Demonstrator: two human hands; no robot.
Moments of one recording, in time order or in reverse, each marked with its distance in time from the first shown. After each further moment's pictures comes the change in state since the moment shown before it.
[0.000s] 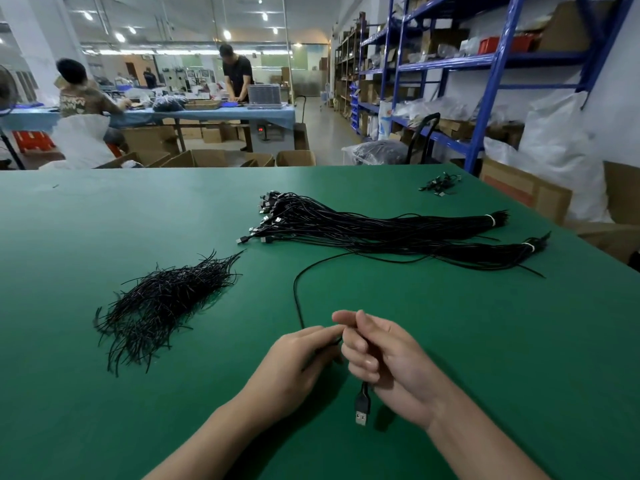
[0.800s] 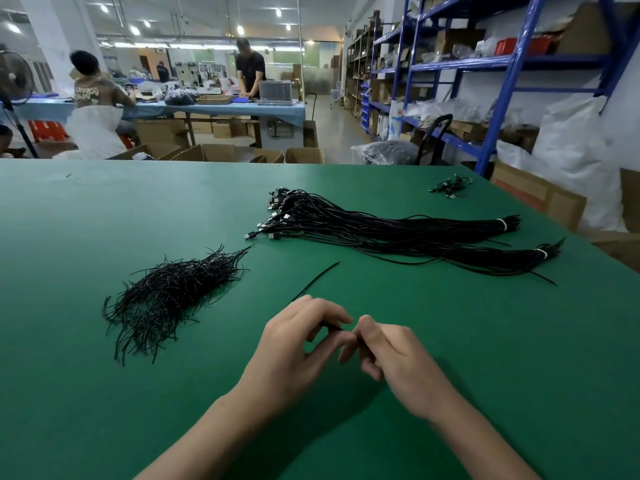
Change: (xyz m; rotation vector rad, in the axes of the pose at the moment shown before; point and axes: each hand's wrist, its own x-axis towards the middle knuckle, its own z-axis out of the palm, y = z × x) left_hand 0.005 0.027 -0.019 0.052 0.412 0.221; right_hand -0.005 -0.002 -0.003 -1.143 0.163 -0.219
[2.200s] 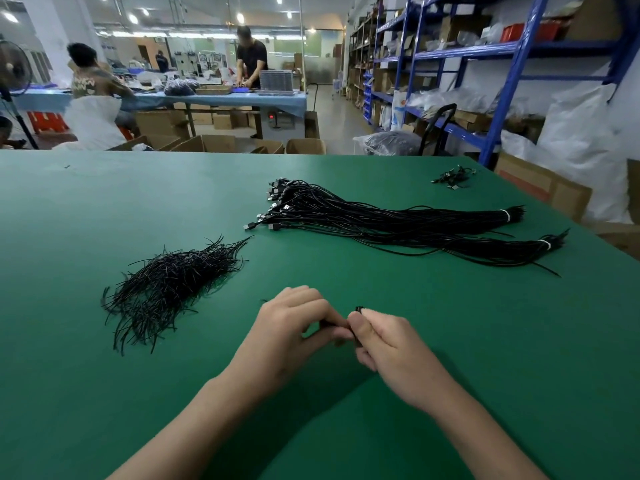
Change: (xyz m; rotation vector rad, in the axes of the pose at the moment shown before) left_hand 0.006 -0.005 -0.007 0.100 -0.115 0.024; right_hand 0.001 -0.004 0.002 -0.035 -0.027 0.012
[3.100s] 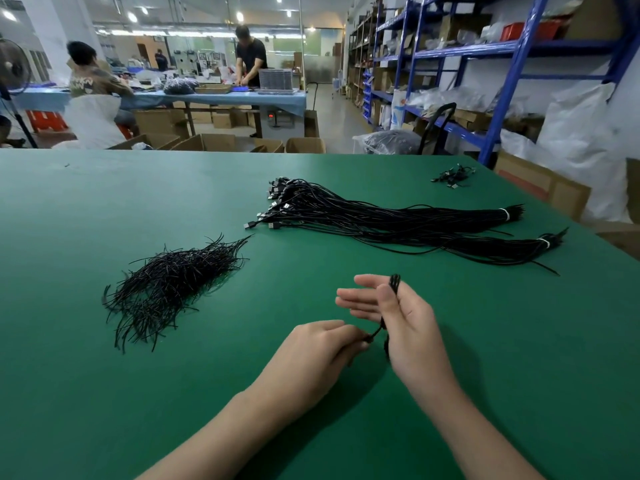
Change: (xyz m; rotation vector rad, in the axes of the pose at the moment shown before) left_hand -0.015 0.015 0.032 0.027 -0.262 -0.132; right_hand 0.007 0.003 0.008 0.411 0.334 -0.171
